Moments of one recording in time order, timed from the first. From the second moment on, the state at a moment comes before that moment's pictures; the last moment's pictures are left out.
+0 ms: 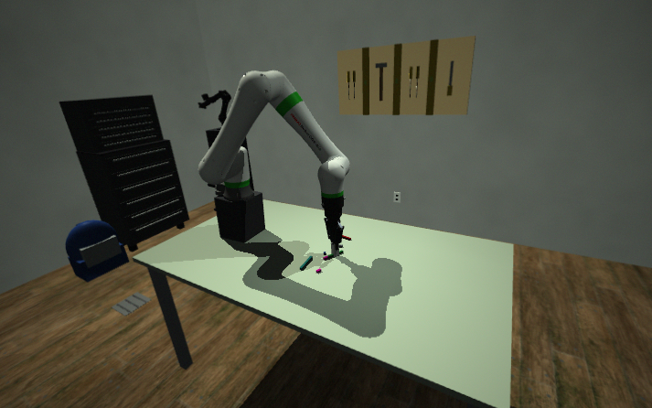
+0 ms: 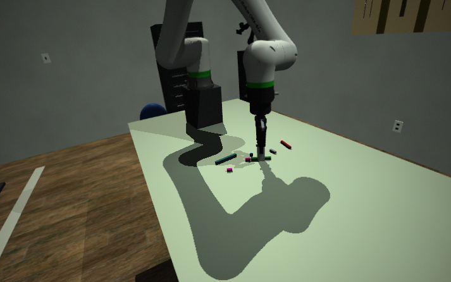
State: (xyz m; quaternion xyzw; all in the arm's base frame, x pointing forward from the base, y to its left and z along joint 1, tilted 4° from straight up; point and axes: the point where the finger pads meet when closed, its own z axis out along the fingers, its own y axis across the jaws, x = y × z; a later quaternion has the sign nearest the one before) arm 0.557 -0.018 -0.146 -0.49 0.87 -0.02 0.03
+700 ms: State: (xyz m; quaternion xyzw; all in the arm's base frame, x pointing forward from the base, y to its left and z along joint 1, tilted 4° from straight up) arm 0.557 -0.018 -0.146 -0.49 0.87 -0.02 0.03
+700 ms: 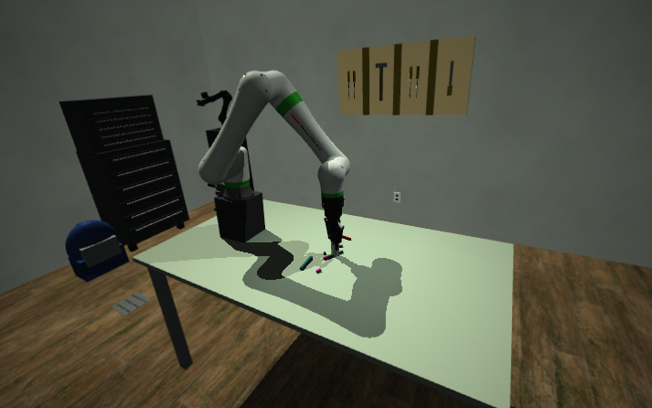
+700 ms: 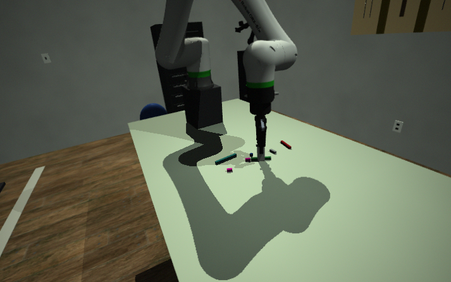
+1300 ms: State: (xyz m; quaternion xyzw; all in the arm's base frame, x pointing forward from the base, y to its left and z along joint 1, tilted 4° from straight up) arm 0.557 -0.018 -0.146 -0.49 0.87 -0.02 0.03
